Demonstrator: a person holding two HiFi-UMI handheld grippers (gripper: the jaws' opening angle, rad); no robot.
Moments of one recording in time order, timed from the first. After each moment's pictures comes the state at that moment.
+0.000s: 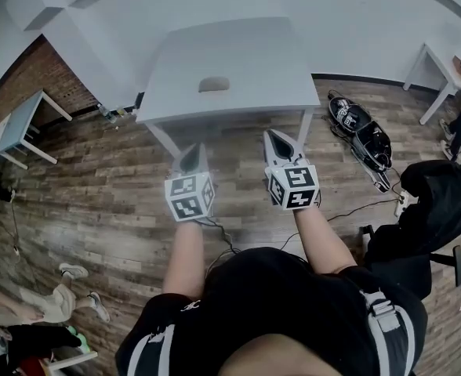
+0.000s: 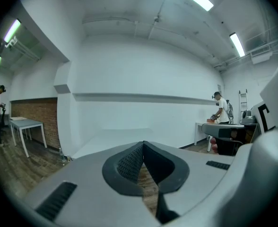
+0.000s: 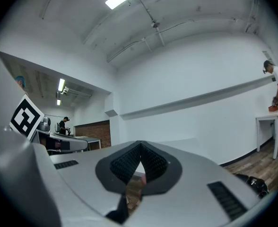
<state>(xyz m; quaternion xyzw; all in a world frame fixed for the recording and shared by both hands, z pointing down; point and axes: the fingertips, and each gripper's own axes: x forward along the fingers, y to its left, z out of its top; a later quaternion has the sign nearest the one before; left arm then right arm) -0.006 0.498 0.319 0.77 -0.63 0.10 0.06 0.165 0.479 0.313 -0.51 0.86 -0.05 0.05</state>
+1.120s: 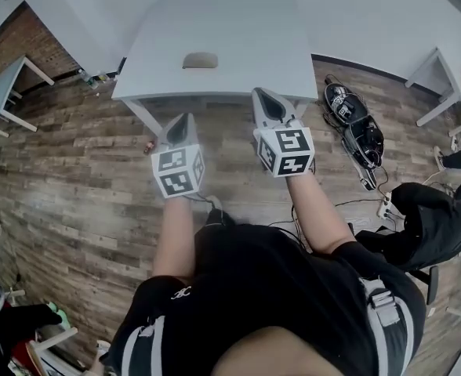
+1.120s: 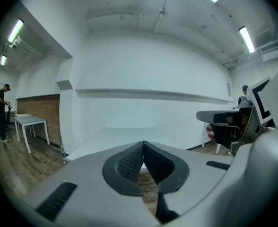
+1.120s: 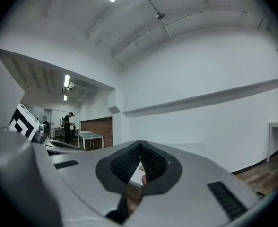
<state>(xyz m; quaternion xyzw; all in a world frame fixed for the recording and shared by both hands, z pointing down) 0.014 0.358 0.353 0.75 -0.65 0.09 0.08 0.170 0.316 0.311 -0.48 0.88 -0.03 0.02</state>
